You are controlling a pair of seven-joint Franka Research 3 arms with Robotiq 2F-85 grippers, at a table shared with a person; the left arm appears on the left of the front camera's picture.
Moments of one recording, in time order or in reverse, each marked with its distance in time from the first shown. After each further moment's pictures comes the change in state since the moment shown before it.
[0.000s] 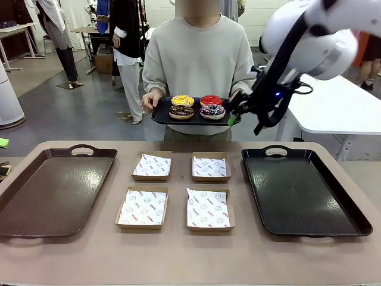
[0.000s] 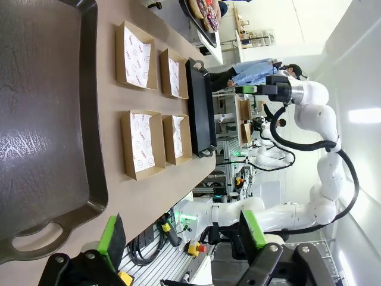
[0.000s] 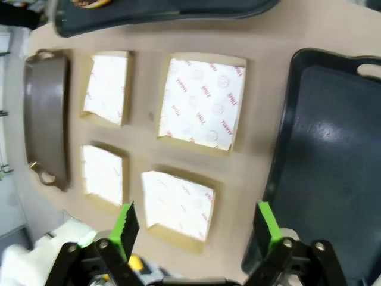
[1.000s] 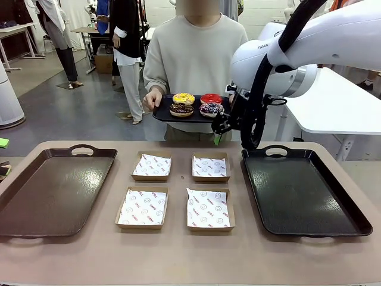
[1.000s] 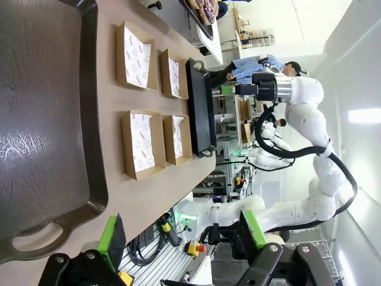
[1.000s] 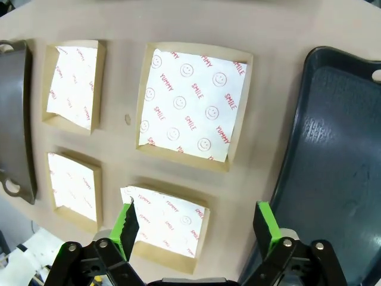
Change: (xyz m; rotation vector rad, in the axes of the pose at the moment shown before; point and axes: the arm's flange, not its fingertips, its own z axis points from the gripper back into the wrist) left arm 0.000 0.000 0.000 0.000 0.000 0.000; right arm 0.000 0.029 -0.056 -0.124 0.028 0.038
